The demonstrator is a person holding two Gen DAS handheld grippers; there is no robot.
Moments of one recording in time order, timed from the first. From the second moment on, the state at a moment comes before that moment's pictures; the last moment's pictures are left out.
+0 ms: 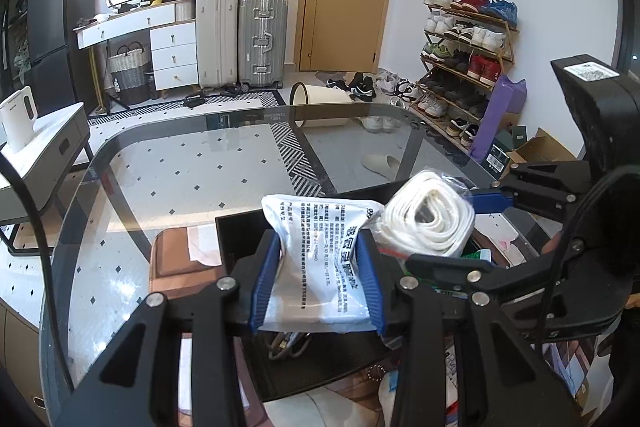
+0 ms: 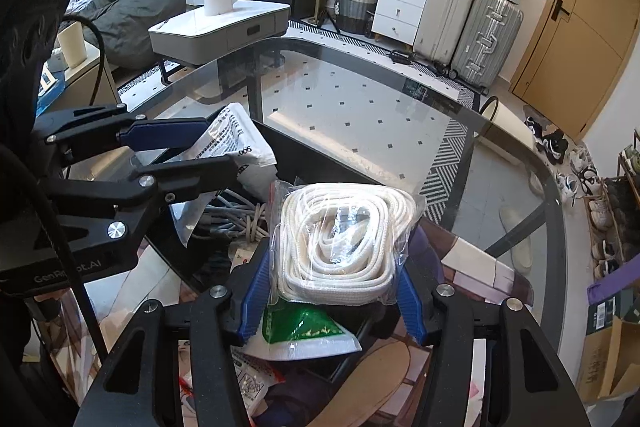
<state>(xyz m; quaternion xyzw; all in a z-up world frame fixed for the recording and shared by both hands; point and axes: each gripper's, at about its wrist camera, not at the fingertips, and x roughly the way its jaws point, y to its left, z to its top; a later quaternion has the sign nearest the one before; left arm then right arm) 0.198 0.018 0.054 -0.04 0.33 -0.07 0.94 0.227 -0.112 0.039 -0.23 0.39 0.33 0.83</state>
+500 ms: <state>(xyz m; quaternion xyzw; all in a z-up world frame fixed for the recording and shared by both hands) 0.177 0.019 0.059 -0.04 0.33 -0.09 0.94 0.229 -0.112 0.039 -0.22 0.37 0.33 0.84</state>
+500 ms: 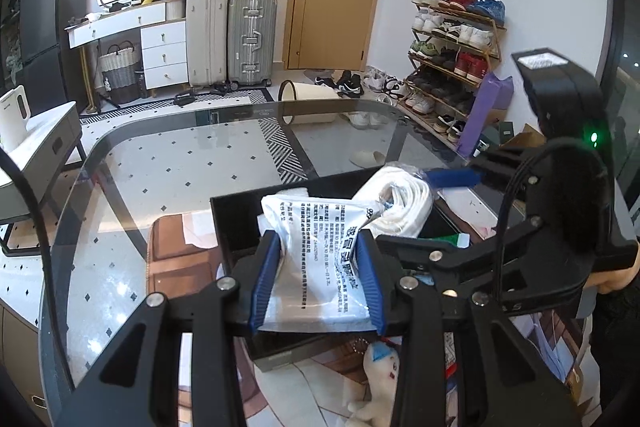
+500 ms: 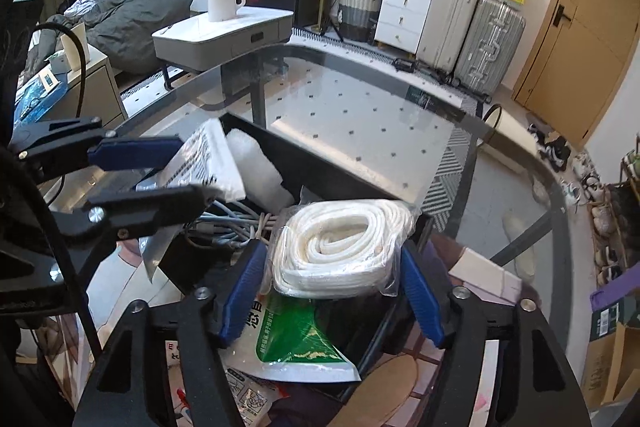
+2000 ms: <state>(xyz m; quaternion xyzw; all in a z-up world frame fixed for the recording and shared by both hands) 0.122 0.025 0.058 -0.05 0.32 -0.04 0.95 0.154 -0.191 0.043 -0.09 0.36 0.28 0.88</state>
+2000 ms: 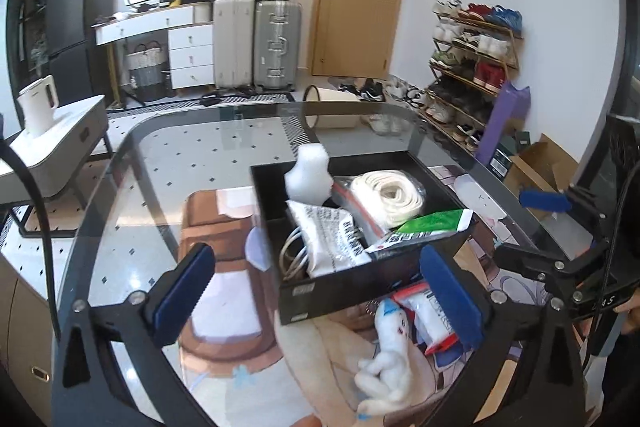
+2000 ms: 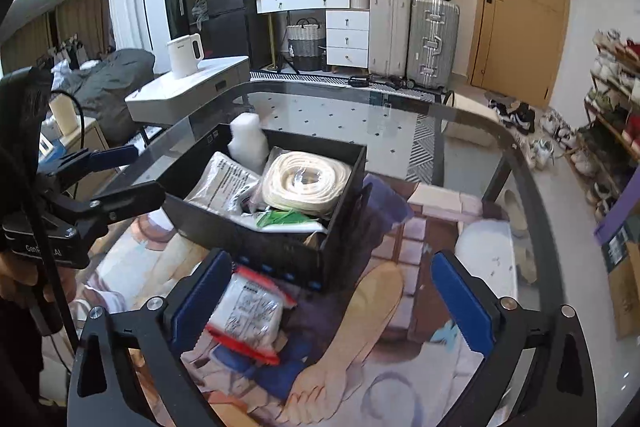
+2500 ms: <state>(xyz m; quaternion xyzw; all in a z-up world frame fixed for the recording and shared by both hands) 0.087 0.025 0.047 -0.05 0.32 -0.01 0.95 0.130 -0.188 0.027 -0.09 0.38 0.28 0.88</state>
